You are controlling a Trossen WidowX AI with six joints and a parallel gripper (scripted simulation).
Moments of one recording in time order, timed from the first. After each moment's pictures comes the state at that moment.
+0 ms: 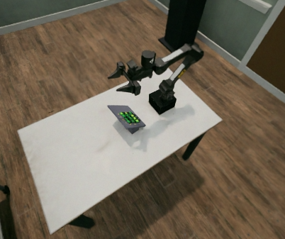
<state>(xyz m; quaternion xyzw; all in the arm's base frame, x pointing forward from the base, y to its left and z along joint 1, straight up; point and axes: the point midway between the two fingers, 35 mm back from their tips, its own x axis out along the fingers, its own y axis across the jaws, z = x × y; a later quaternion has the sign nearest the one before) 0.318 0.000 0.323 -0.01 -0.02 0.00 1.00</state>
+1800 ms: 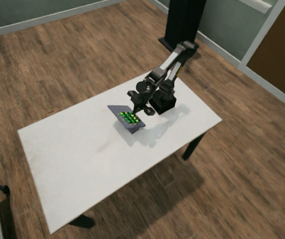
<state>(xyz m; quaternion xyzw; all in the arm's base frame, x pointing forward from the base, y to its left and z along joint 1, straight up) 0.258 0.054 0.116 -0.03 0.42 0.06 0.91</state>
